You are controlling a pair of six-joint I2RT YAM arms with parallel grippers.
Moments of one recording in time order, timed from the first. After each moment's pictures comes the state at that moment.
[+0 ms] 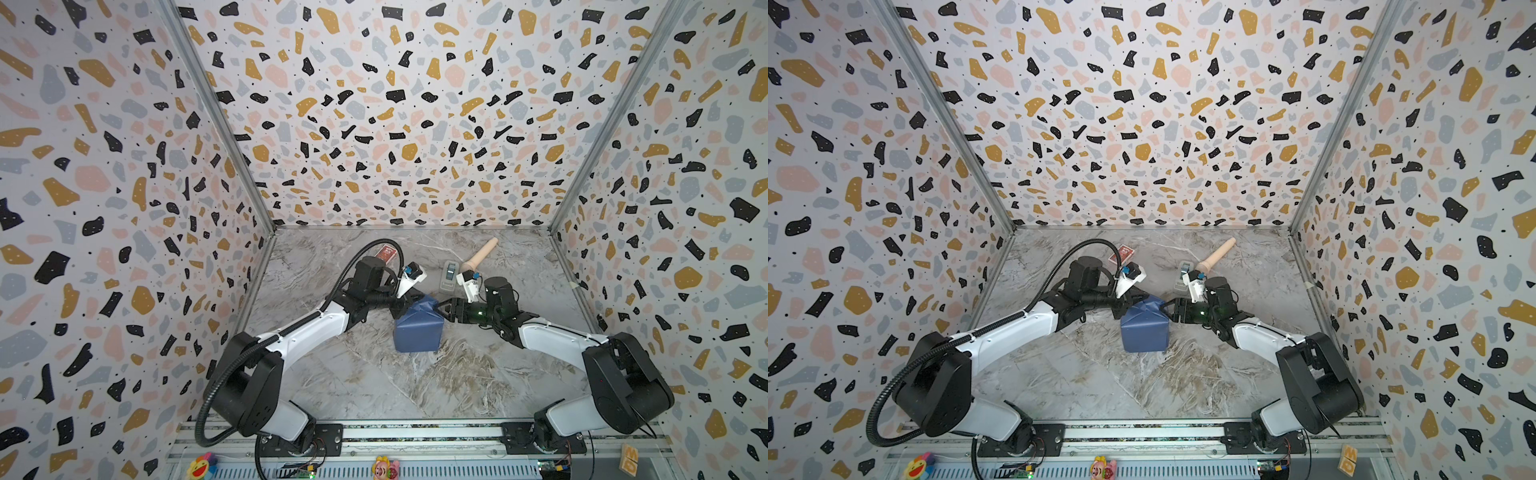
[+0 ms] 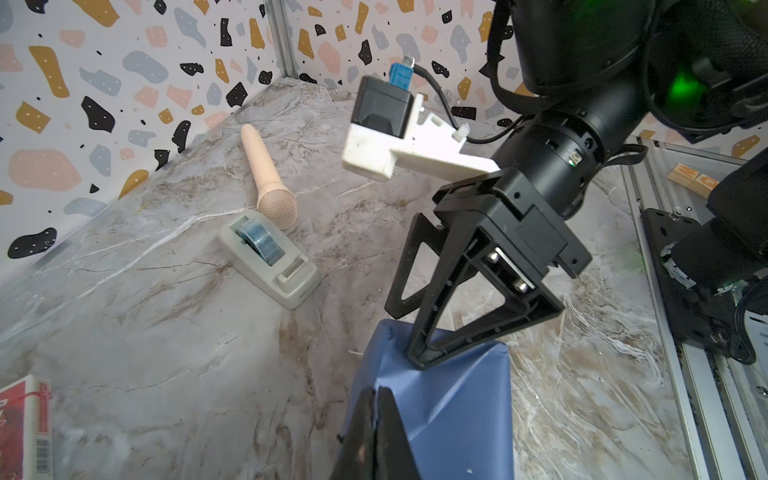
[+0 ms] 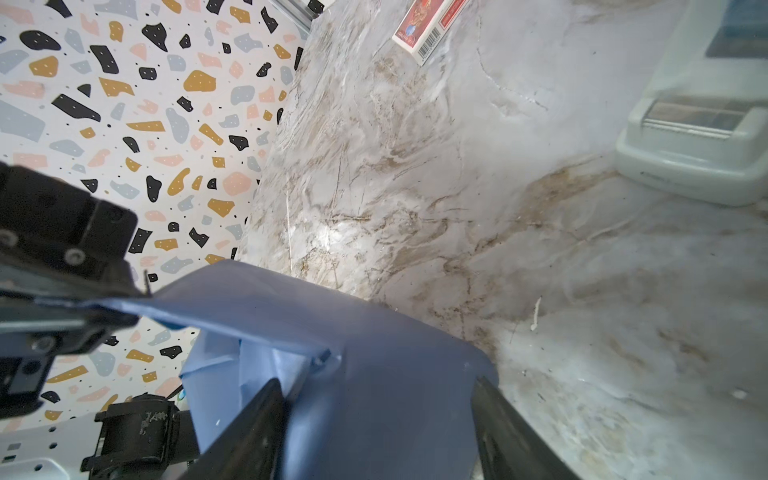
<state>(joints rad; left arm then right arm) -0.58 1.46 0.93 0.00 0.60 0.29 0.45 1.45 0.64 0.23 -0.58 0.57</state>
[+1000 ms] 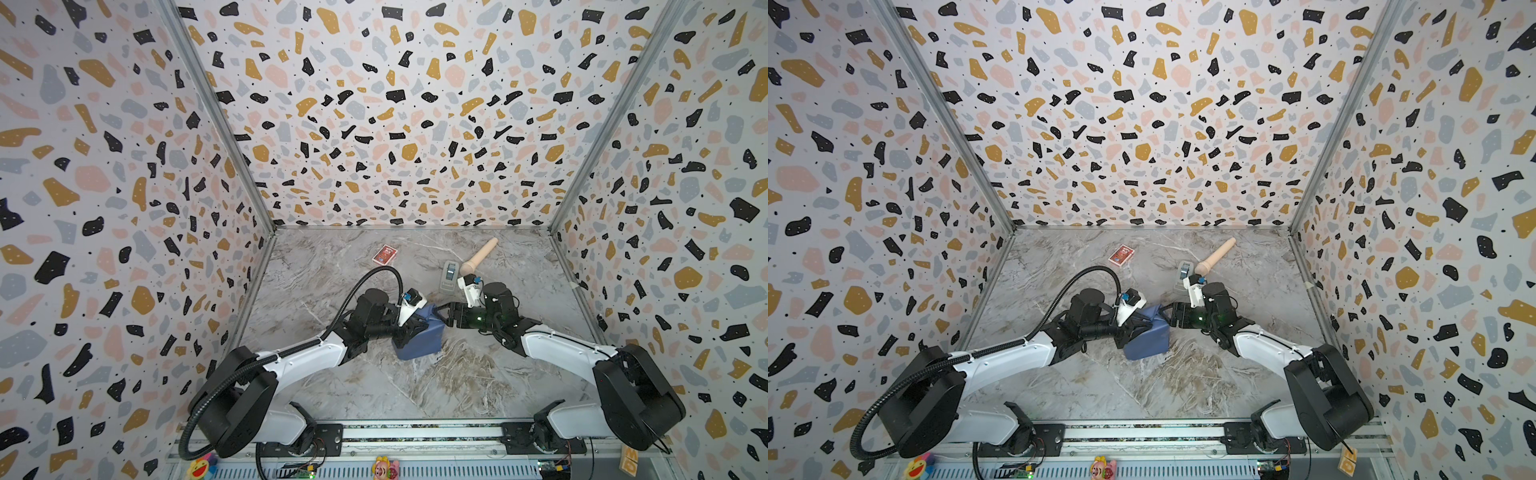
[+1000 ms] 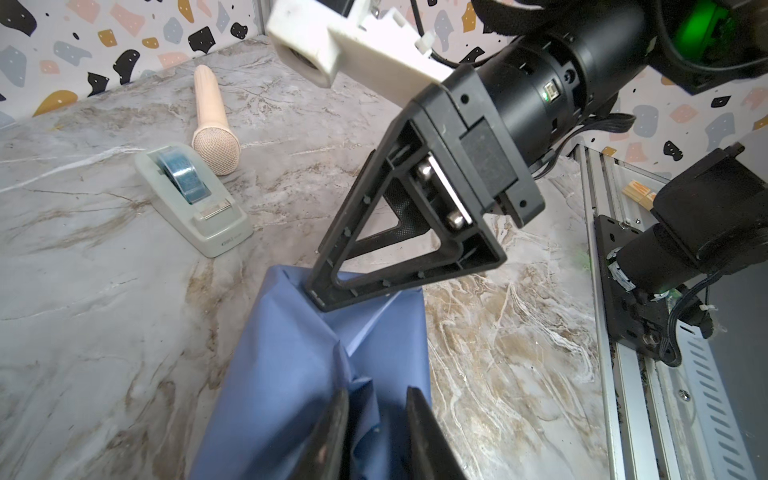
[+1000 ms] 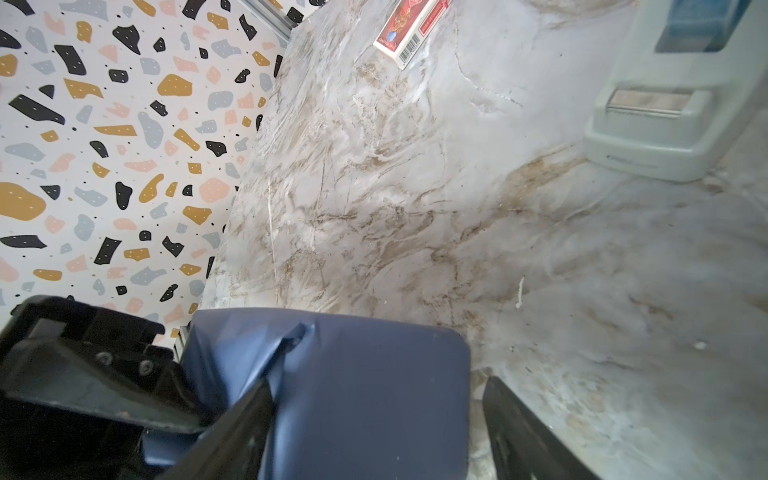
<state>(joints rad) -0.70 1.37 0.66 0.23 0.52 0.07 0.49 1.36 0.61 0.17 -0.47 0.57</state>
